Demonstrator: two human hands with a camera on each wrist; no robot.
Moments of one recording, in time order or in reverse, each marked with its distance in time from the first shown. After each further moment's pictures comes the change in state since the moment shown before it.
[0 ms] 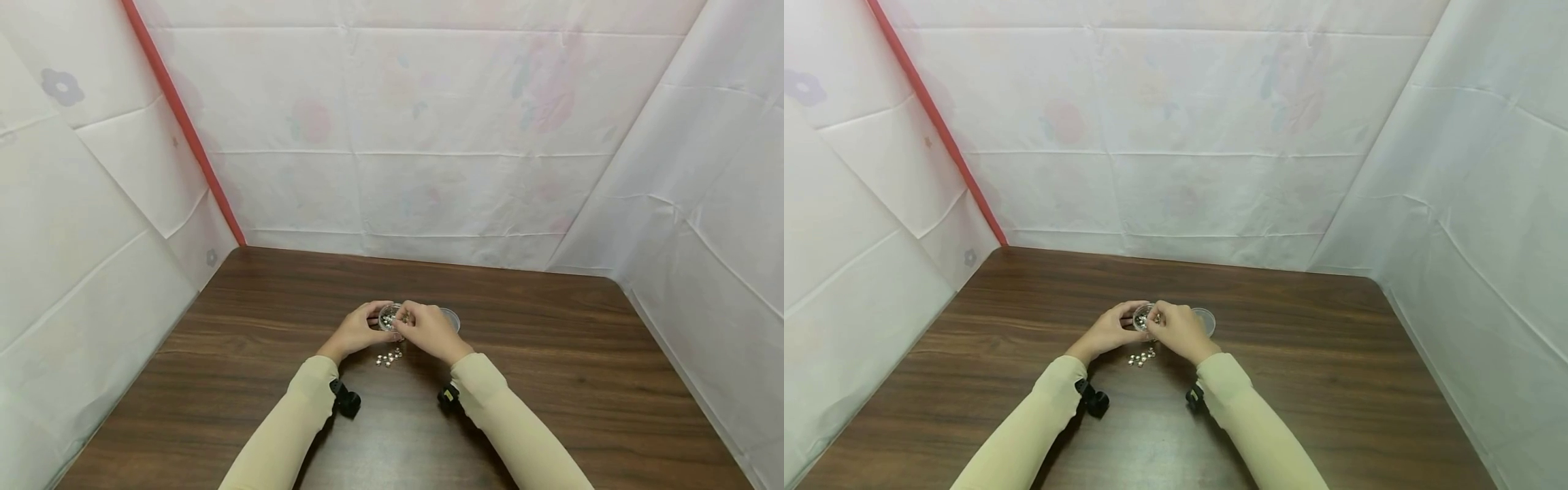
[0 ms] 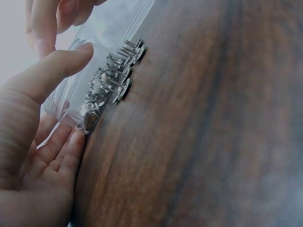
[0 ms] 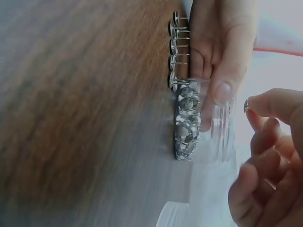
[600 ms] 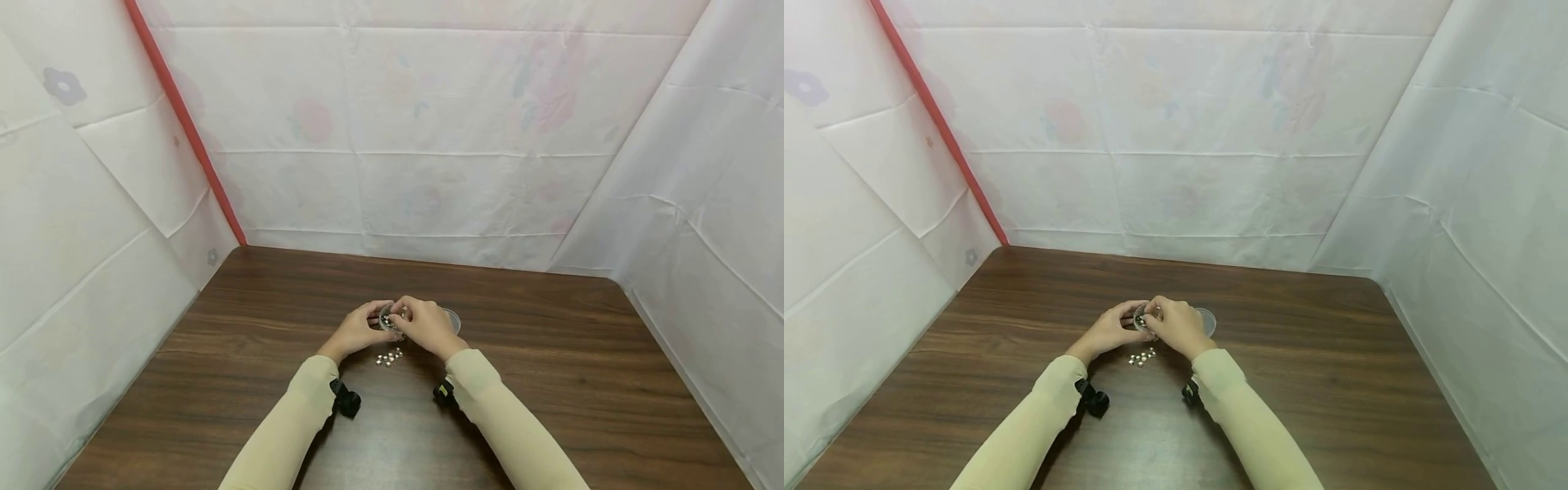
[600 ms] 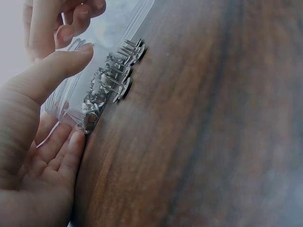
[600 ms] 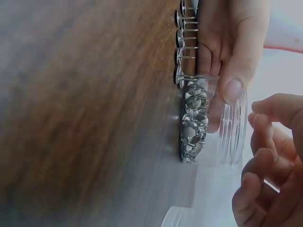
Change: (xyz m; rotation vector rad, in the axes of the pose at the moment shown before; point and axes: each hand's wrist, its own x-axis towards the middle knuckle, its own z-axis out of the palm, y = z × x) left_hand -0.001 0.001 -0.001 0.002 -0.007 -0.007; right_hand 0.010 -0.001 0.004 -0.101 -0.005 0.069
